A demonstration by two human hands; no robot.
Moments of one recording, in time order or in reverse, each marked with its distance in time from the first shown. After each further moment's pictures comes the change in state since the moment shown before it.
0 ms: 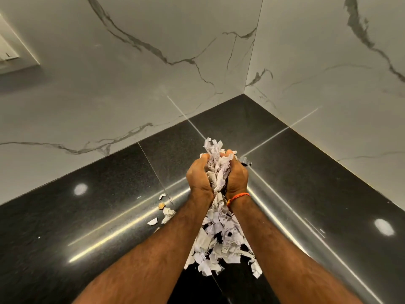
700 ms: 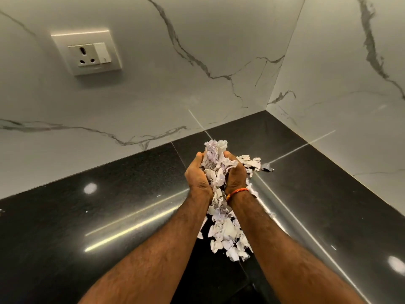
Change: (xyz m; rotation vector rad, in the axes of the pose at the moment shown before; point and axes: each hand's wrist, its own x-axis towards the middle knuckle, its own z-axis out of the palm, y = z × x) left_hand -0.039 0.083 -0.060 -0.174 0.026 0.052; right_hand -0.073 0.028 0.077 -0.094 -0.129 0.026
